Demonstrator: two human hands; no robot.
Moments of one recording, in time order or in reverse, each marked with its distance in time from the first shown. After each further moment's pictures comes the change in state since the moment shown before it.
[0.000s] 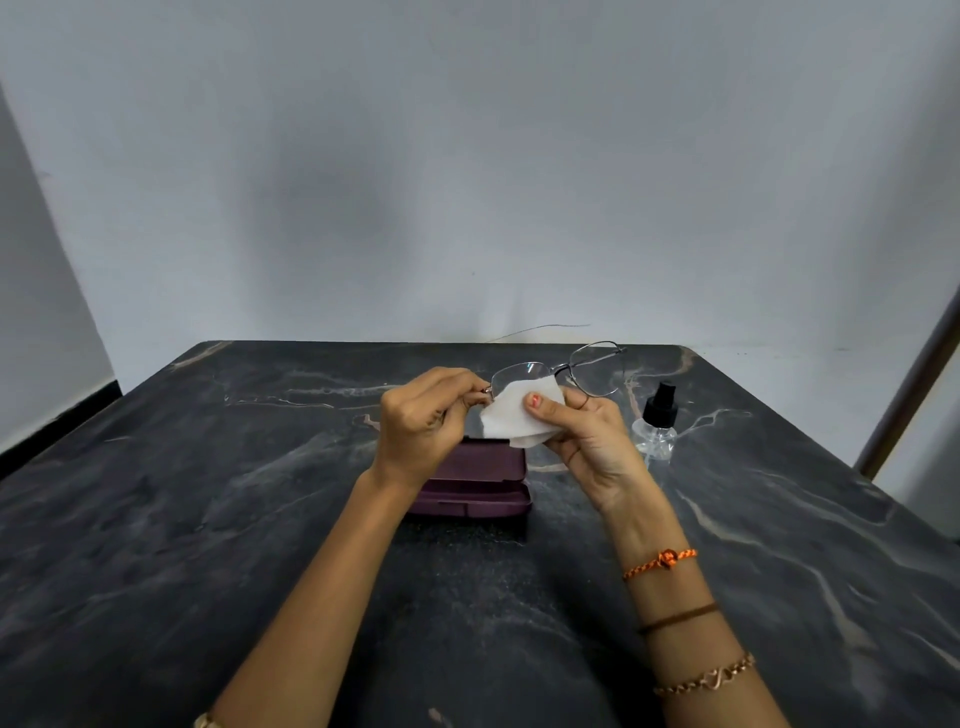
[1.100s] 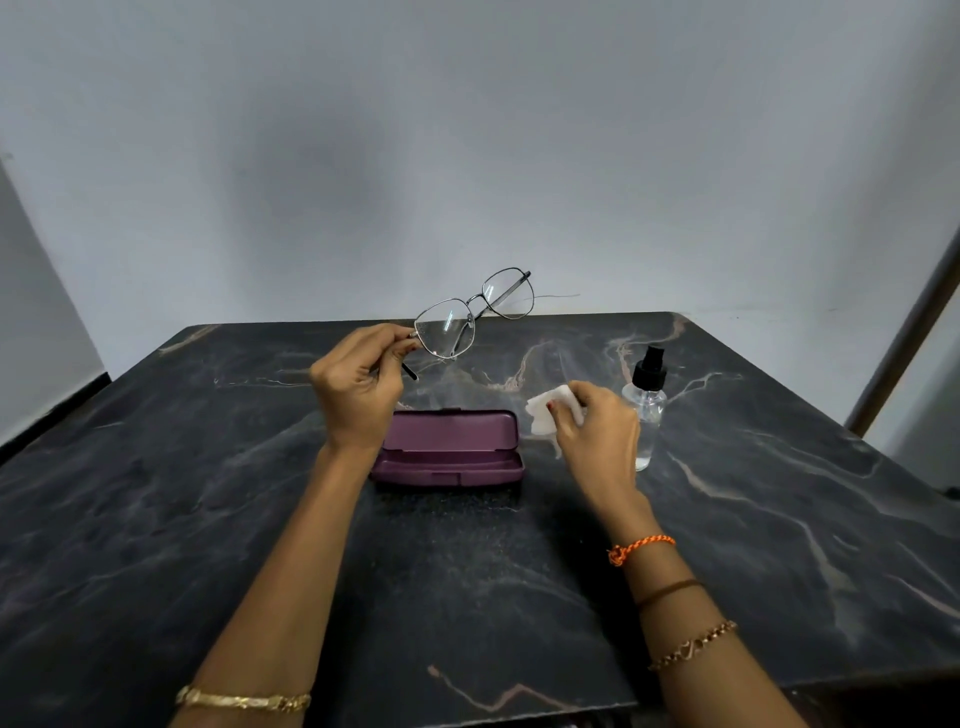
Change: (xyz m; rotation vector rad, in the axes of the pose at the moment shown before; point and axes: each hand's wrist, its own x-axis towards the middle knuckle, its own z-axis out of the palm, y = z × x) left_hand -0.007 -0.029 -0.013 0.013 0.234 -0.195; right_hand -0.003 0.036 -0.029 -1.232 0.488 -0.381
